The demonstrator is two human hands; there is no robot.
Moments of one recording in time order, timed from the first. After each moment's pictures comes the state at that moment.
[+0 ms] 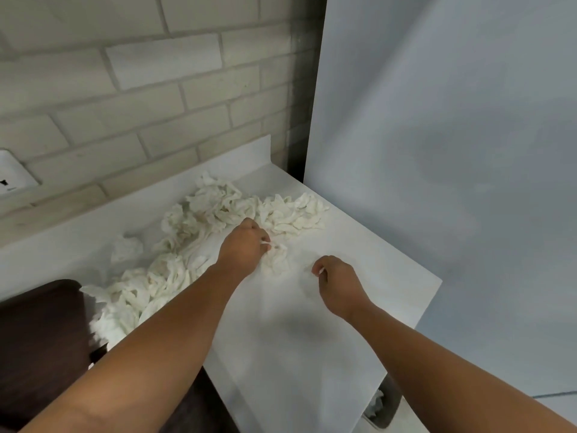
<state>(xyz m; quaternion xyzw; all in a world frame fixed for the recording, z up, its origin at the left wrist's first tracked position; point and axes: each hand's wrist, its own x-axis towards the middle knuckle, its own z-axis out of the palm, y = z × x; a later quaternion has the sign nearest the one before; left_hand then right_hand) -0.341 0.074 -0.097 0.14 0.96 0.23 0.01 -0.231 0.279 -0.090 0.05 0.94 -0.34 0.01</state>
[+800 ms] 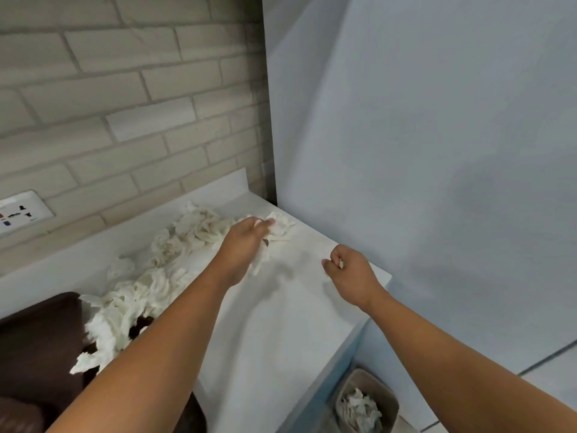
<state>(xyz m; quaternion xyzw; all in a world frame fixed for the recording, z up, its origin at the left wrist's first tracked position) -0.222 0.168 0.035 0.01 0.75 0.66 0.08 -0.158 0.383 -0.023 0.07 0.87 -0.49 -0.06</state>
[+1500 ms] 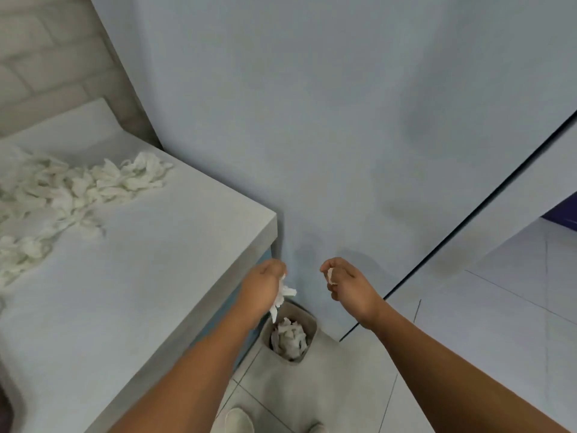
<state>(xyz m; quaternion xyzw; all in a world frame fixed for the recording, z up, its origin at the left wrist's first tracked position) -0.081 0.418 -0.116 -0.05 0.77 0.56 0.31 -0.015 0.592 -0.134 0.24 0.74 -0.62 0.05</state>
